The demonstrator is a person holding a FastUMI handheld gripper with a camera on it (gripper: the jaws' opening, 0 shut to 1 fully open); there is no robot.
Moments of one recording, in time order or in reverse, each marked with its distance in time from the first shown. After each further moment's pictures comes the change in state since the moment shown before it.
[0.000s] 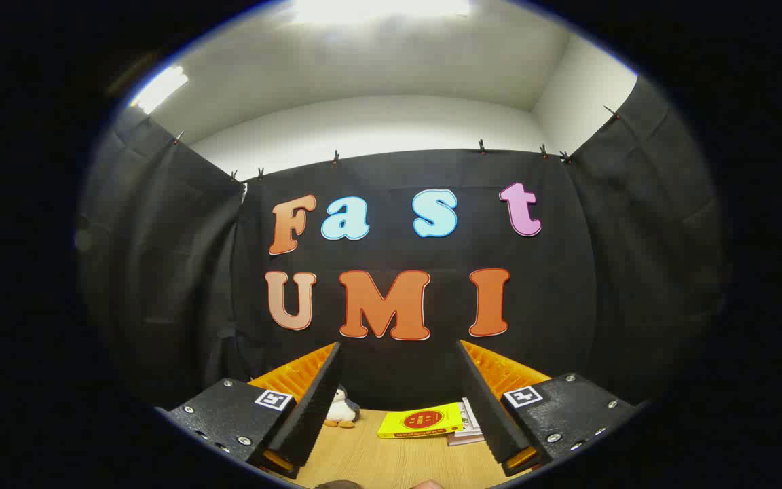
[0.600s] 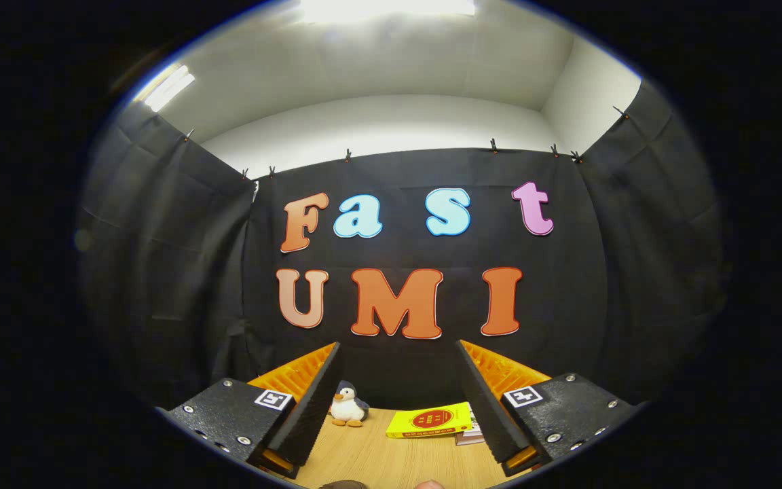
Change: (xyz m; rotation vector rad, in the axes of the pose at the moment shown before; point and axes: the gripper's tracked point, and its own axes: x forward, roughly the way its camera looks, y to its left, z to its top) arm 0.002 0.017 -0.001 0.005 -0.012 0.038
